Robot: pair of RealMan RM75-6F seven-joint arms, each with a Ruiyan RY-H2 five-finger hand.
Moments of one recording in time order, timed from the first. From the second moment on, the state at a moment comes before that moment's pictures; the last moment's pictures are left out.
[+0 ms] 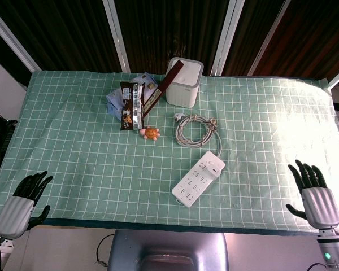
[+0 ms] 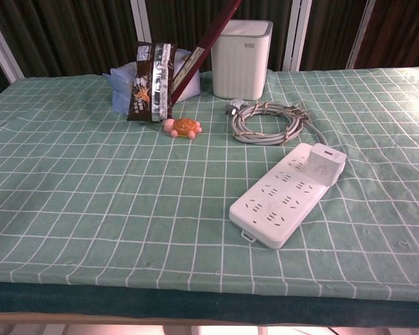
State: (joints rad) left arm -0.13 -1.13 0.05 -1.57 1.69 1.49 -0.01; right arm 0.06 -1.13 0.03 -1.65 -1.54 1.48 -0.17
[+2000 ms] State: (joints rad) left arm -0.68 -1.85 -0.10 -1.44 1.56 0.84 0.29; right arm 0.69 -1.35 0.05 -1.39 -1.61 0.83 -0.33
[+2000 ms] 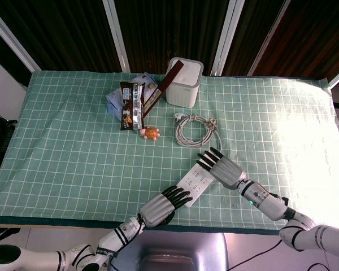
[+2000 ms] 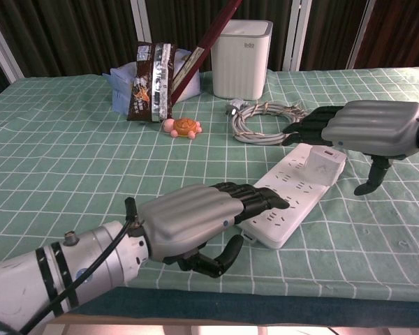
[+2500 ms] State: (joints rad) left arm -0.72 -1.95 -0.09 -1.34 1.50 0.85 0.33; right arm 0.71 -1.36 0.03 -1.35 -1.58 0.84 -0.31
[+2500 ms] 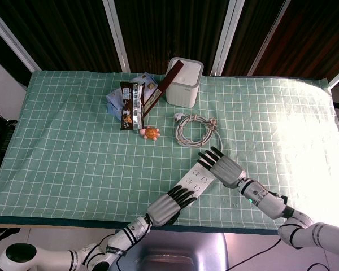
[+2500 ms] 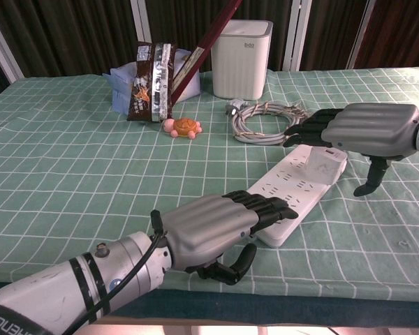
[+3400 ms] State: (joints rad) left arm -0.75 -1.96 -0.04 -1.32 1.47 0.85 0.36; right arm 0.74 -1.41 0.01 -1.30 -1.58 0.85 -0.37
